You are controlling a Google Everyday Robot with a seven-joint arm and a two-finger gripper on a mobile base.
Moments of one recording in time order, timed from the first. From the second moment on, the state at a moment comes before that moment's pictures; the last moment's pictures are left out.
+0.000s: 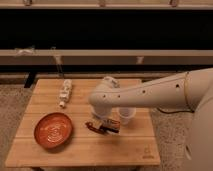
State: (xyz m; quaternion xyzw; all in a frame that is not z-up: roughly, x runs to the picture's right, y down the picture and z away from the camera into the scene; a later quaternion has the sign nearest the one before) arm -0.043 0.144 0.717 -0.30 0.01 0.24 0.92
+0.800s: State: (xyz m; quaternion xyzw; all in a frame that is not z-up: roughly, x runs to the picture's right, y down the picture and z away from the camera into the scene) arm -0.028 0.088 0.722 -0.26 -0.05 0.29 0.92
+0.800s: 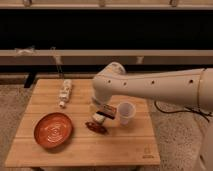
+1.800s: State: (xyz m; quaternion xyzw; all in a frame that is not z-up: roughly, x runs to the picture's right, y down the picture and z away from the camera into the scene) arm 0.045 0.050 0.711 -0.18 -0.09 0.34 0.92
